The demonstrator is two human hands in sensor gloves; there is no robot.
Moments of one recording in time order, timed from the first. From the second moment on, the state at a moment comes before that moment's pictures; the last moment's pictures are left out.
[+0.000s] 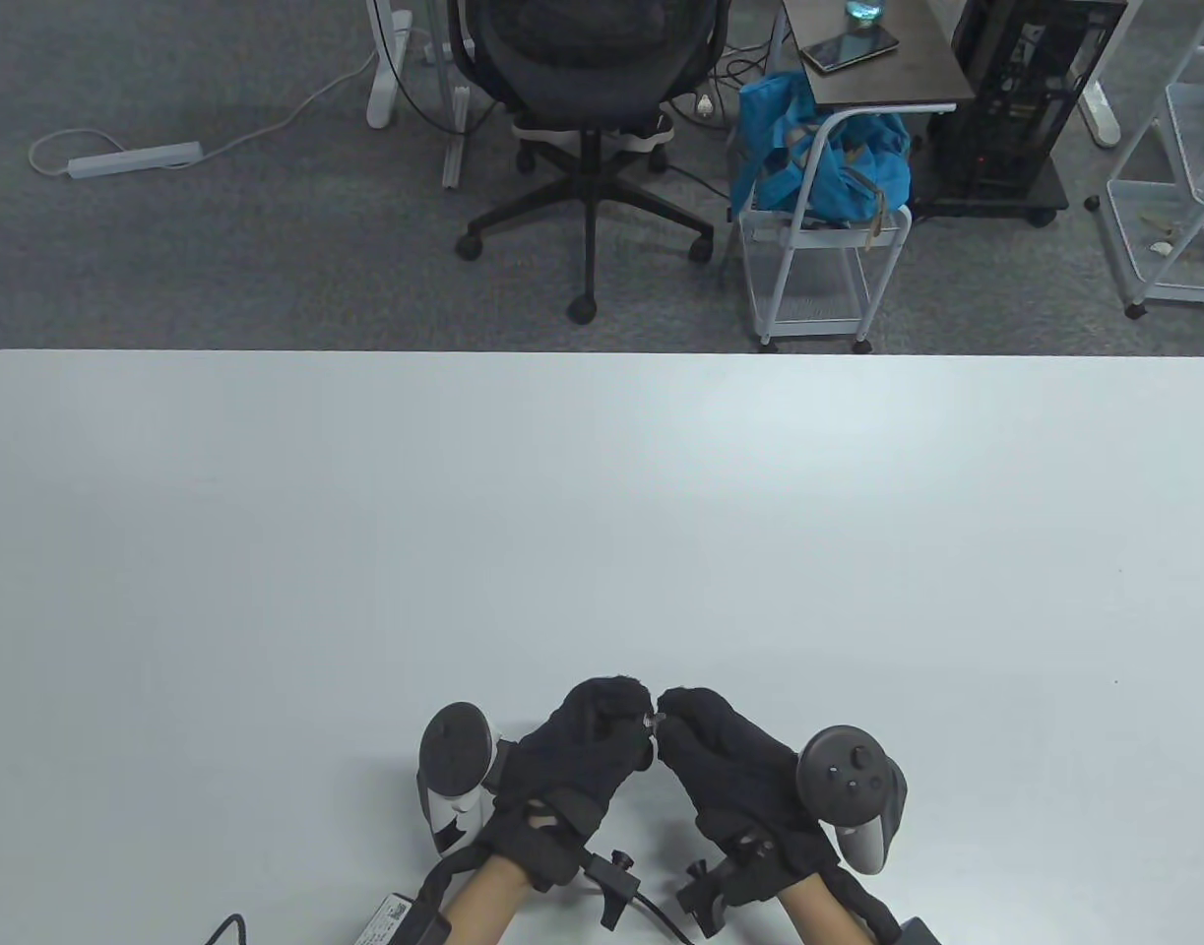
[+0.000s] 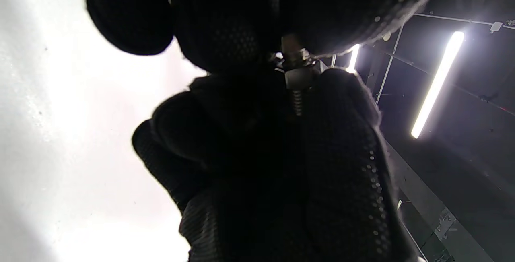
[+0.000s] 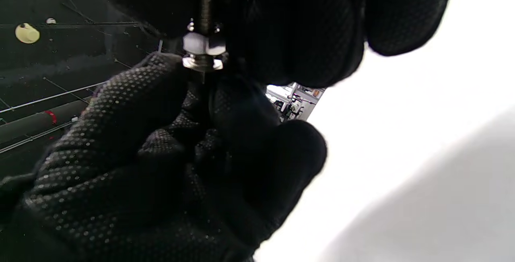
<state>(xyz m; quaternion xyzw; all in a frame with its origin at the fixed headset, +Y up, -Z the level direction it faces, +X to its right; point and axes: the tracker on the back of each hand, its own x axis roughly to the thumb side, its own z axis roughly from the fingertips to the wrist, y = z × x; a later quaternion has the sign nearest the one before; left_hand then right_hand) -0.105 -0.765 -0.188 -0.09 -0.09 0.71 0.69 0.121 -0.733 -0.173 0.12 -0.02 0.82 0.56</state>
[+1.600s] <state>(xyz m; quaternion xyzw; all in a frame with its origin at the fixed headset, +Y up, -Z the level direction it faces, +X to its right) -0.107 -0.764 -0.191 -0.09 -0.09 0.71 0.70 0.118 -0.730 -0.175 0.14 -0.03 0.81 0.56</state>
